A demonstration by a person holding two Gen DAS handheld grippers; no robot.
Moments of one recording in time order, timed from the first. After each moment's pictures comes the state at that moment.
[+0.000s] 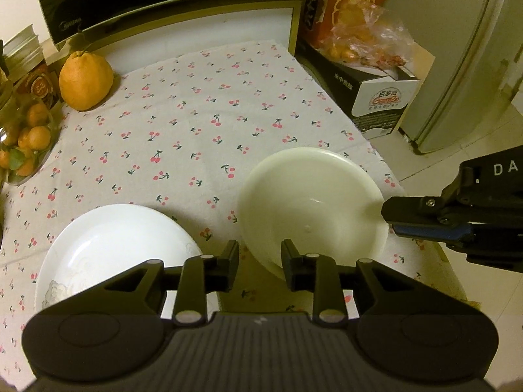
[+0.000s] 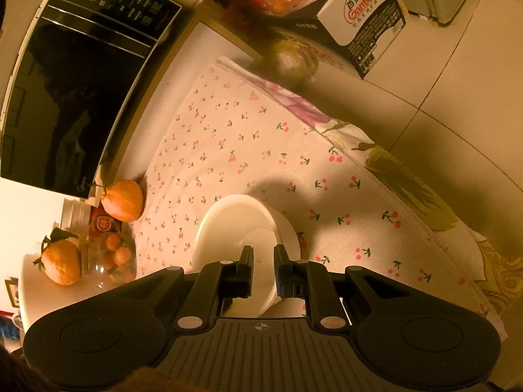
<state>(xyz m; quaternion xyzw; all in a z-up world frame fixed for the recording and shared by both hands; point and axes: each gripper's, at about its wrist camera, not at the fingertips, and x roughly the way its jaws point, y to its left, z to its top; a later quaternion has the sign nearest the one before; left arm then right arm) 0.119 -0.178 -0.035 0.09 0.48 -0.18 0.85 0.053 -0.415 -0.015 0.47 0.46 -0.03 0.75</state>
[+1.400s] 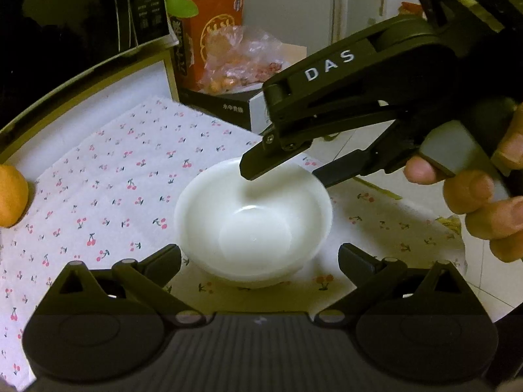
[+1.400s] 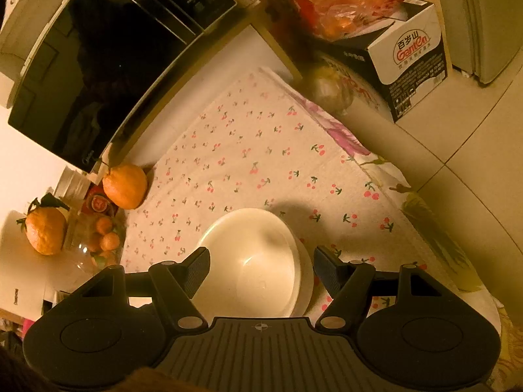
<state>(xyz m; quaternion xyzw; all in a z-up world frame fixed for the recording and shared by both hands) 0.096 -0.174 -0.051 0.21 0.35 -0.40 0.82 0.074 -0.388 -0.022 0.37 0.43 0.01 0.82</state>
